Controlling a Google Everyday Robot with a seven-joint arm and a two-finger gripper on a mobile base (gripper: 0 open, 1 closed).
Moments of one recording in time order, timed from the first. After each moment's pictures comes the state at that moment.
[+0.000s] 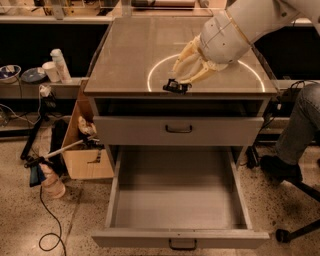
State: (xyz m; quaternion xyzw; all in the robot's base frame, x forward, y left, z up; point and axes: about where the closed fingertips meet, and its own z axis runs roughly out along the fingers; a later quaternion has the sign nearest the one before) arm 0.560 -0.066 0.945 -0.83 0.42 0.13 0.34
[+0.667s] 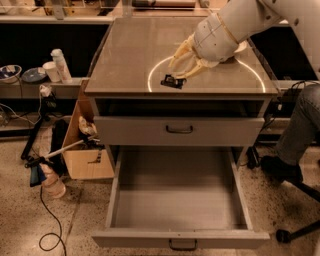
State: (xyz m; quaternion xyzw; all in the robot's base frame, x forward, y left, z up) arm 0.604 -0.062 0.930 -0.84 0.40 0.11 0.35
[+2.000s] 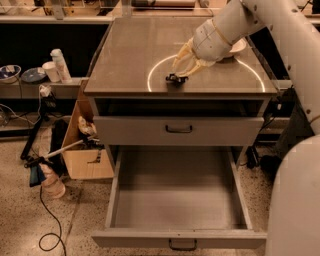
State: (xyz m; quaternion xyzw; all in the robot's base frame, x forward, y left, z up) arm 0.669 -0.075 0.893 -0.85 0.41 0.08 0.34
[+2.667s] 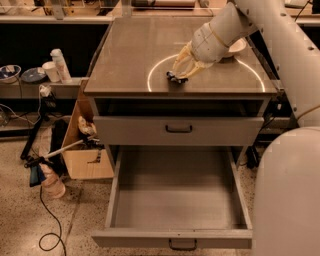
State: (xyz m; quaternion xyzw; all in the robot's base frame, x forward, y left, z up) arm 0.687 -0.078 0.874 -0.85 0.41 0.09 0.32
